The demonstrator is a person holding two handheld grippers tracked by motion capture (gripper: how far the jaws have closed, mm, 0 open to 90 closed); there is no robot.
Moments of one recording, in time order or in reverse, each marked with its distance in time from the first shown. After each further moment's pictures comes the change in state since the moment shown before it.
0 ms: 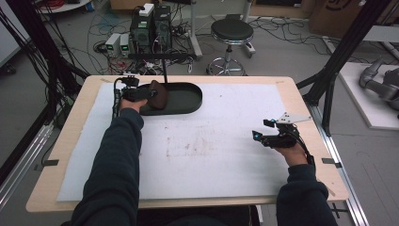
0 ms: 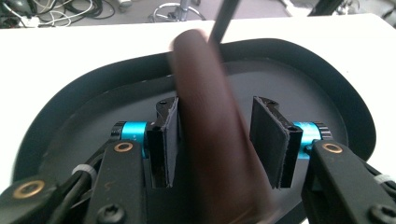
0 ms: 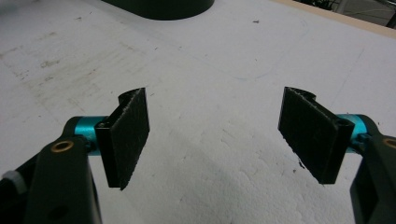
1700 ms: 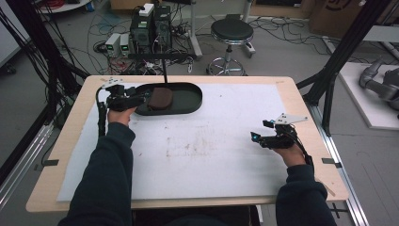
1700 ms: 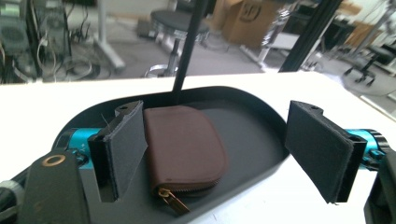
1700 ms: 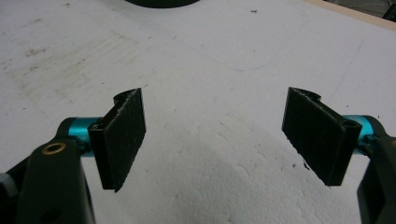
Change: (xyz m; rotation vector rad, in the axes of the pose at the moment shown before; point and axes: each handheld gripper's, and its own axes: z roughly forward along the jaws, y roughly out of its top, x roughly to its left) left arm -0.029 -0.027 -0.081 -0.283 -0.059 0.051; right arm 0.003 -0.002 0.006 0.036 -0.025 -0.007
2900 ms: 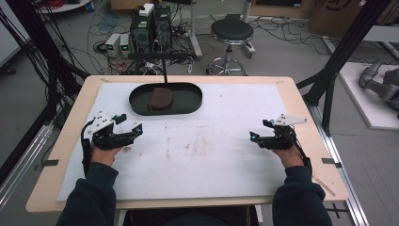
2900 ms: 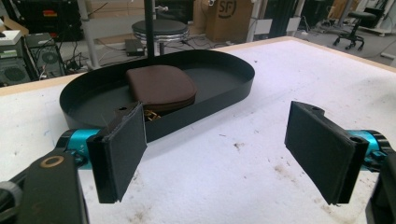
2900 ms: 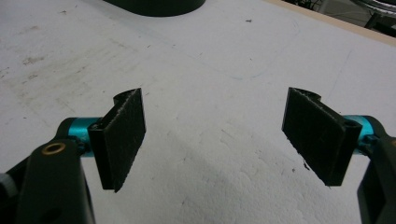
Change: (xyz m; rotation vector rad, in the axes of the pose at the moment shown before) left arm -0.022 -0.068 -0.081 -0.024 -0.050 0.211; right arm 0.012 0.004 -0.004 -0.022 -0.045 -0.004
